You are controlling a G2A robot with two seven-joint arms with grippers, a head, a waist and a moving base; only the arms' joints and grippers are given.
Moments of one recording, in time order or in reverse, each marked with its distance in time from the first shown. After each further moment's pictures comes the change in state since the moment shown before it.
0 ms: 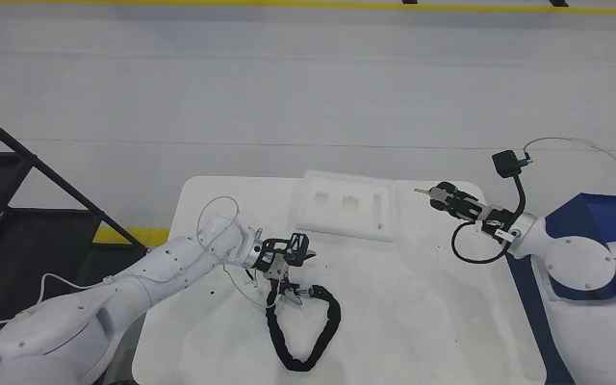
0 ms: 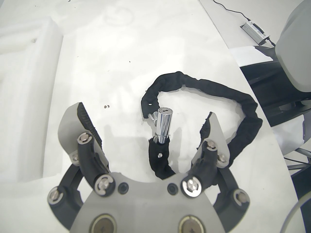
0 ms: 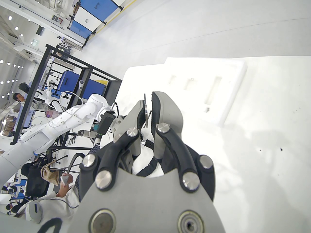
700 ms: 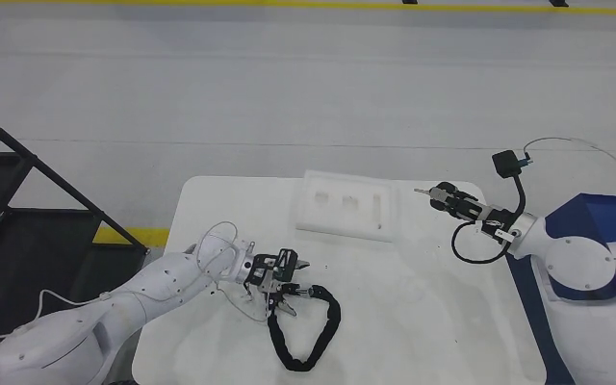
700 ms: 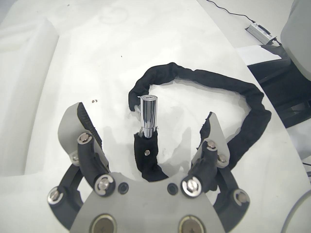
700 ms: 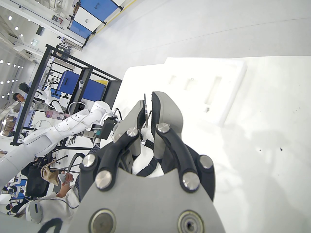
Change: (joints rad) left arm 0.106 0.028 -0.017 0.041 0.263 0.168 0.312; right arm 0.000 0.000 0.000 0.000 0.000 0.000 0.000
